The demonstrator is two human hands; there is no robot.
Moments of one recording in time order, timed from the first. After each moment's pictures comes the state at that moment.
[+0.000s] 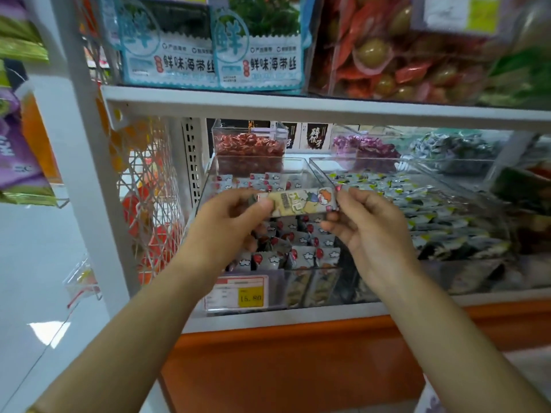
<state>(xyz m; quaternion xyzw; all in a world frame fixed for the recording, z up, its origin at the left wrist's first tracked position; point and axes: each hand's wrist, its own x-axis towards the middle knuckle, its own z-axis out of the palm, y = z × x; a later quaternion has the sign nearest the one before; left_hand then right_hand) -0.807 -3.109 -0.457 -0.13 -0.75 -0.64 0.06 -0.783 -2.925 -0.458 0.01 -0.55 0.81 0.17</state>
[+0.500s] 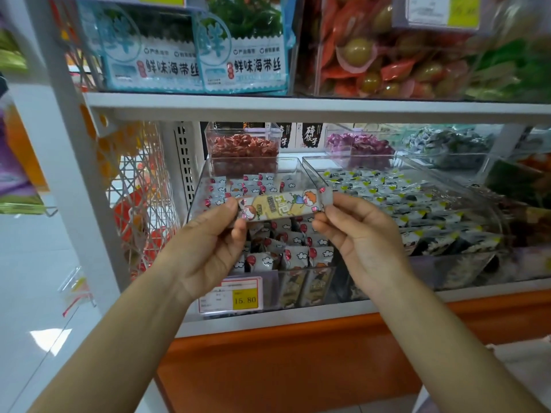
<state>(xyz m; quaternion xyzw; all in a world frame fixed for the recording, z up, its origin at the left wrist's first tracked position) -0.808 -3.113 -0.457 0.01 -0.40 -0.91 -0.14 -0.783 -2.920 -0.468 0.02 -0.51 0.85 0.16</state>
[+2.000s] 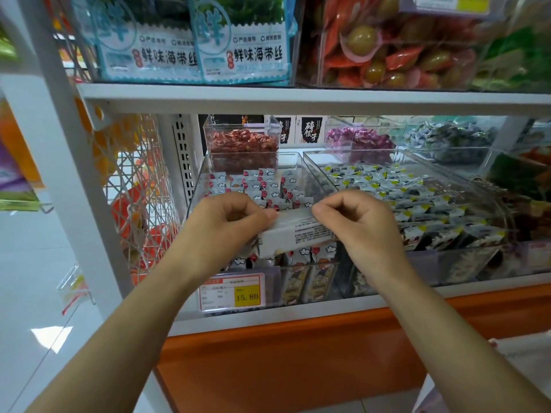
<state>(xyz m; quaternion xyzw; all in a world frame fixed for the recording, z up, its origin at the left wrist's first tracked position) -0.797 -3.111 -0.446 -0.19 -0.80 -0.56 0.04 -0.780 -2.922 -0.465 0.14 -0.78 0.54 0.28</state>
